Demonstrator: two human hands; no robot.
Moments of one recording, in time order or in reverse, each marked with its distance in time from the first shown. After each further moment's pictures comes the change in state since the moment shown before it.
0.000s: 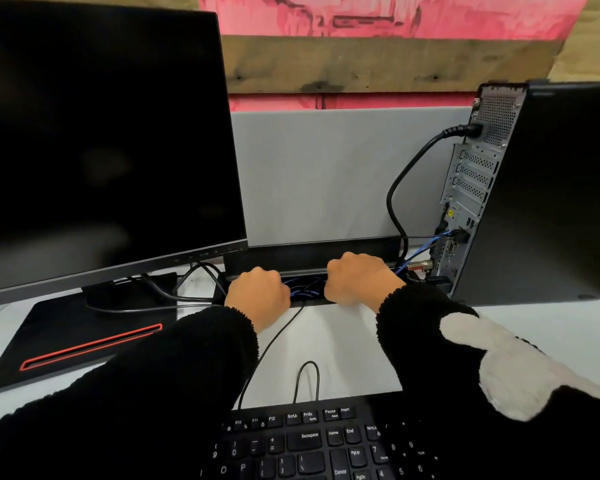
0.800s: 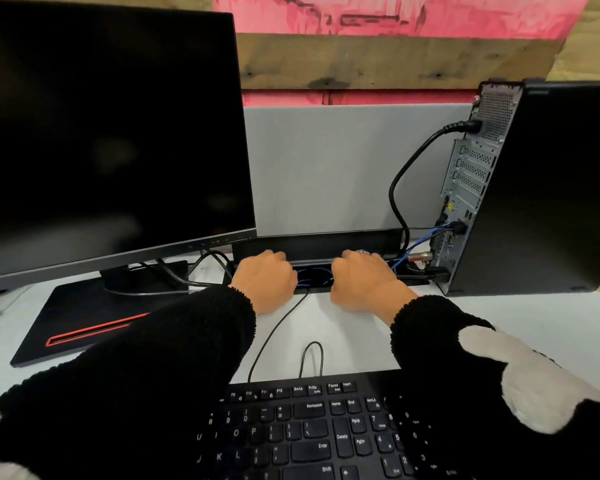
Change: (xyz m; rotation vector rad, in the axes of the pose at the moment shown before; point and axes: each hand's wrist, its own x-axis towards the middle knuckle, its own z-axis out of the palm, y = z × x) left_hand -0.002 -0.012 -0.003 0.256 0.160 0.362; right_hand -0.034 -0.005 0.015 -0.005 0.202 -0.118
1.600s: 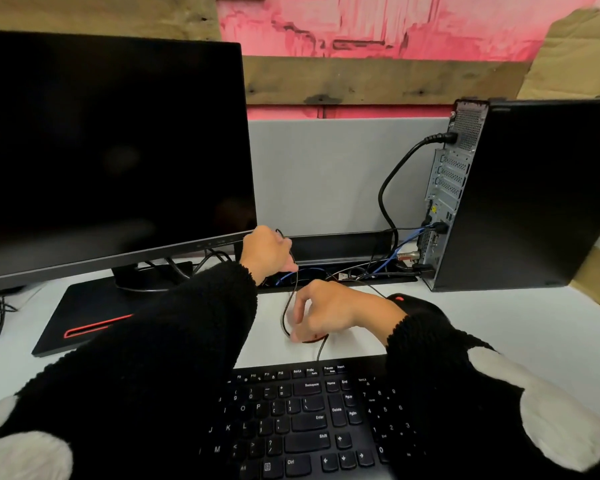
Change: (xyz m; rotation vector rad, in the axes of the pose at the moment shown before) left_hand 0.019 -0.009 -0.045 -1.234 0.015 -0.671; right_hand -0.041 -0.039 -0.008 0.649 -0.380 -0.111
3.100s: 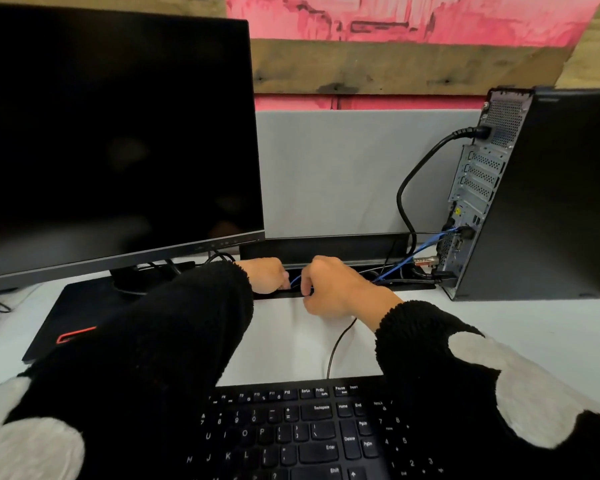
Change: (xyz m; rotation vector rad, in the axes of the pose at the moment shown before) left_hand 0.026 -0.033 -0.012 0.833 -0.552 0.085; right_hand 0.050 0.004 -0.015 -0.335 0.292 -0.064
